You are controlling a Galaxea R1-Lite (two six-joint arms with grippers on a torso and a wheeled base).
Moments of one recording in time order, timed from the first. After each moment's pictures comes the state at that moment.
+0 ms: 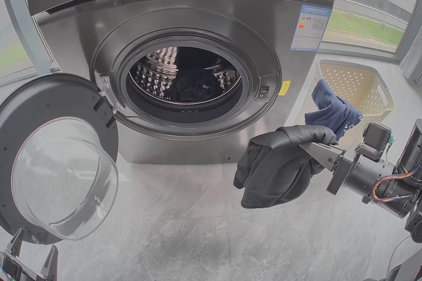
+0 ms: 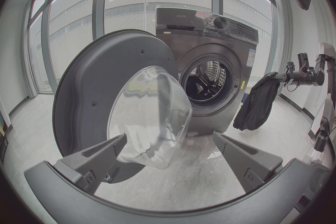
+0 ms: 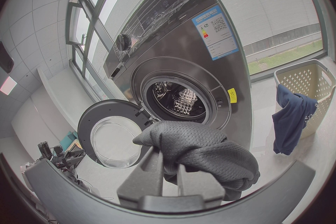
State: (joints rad) left arm -0.01 0.02 -0.02 0.01 -0.01 -0.02; right arm 0.69 1.43 -0.40 -1.06 0.01 0.29
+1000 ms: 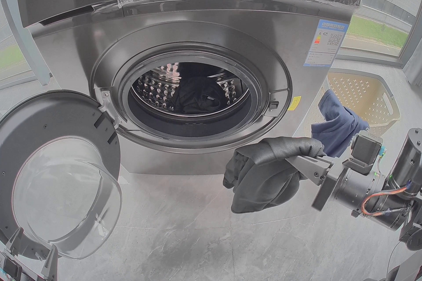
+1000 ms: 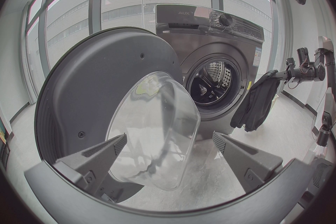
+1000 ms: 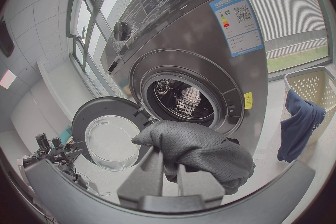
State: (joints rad) left arm 0.00 0.02 -0.02 0.01 -0.01 0.01; right arm 0.80 1.46 -0.40 -1.06 -0.07 0.25
